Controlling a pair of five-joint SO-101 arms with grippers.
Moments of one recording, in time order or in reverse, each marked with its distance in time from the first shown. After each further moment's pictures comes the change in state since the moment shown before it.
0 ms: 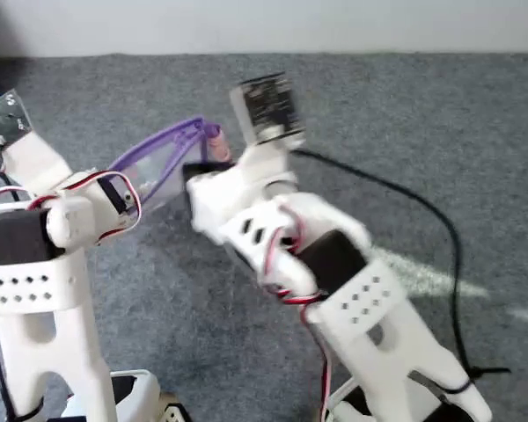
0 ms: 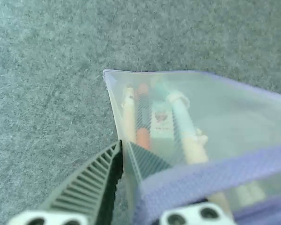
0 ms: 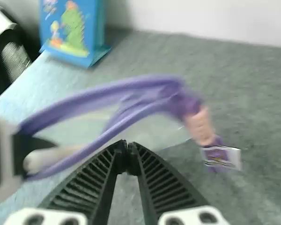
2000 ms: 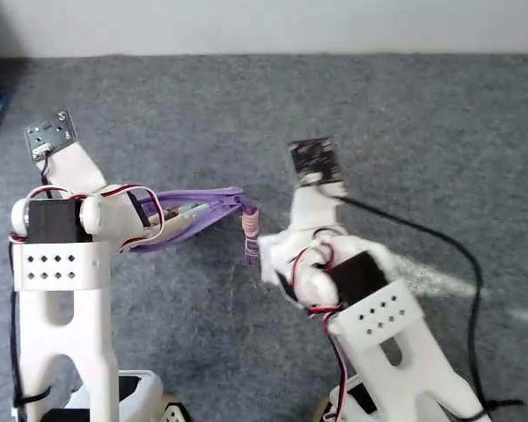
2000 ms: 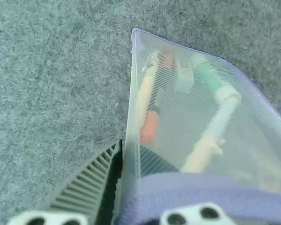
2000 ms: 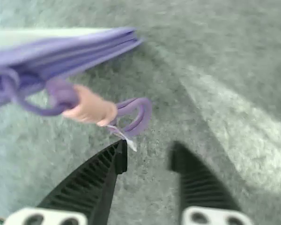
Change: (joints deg) left arm 4.1 2.7 7.9 0.4 -0.9; right arm 7.1 -10.3 24.9 15.6 3.3
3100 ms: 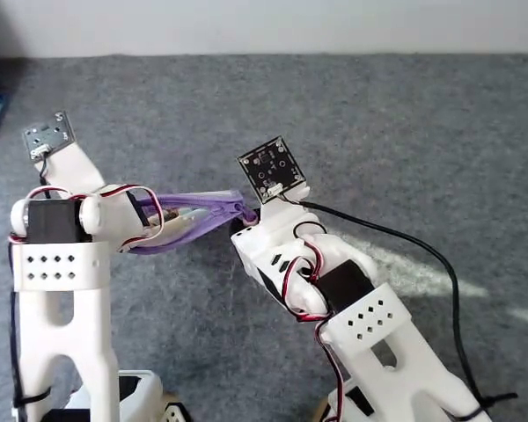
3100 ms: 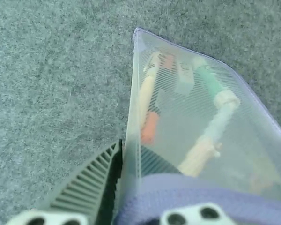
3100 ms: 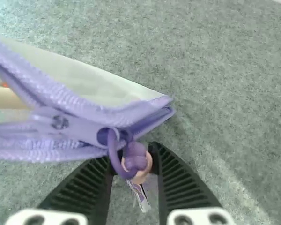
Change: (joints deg) left arm -0.4 -0.1 0.0 0.0 0.8; right arm -2.7 -0.4 4.5 -19.2 14.8
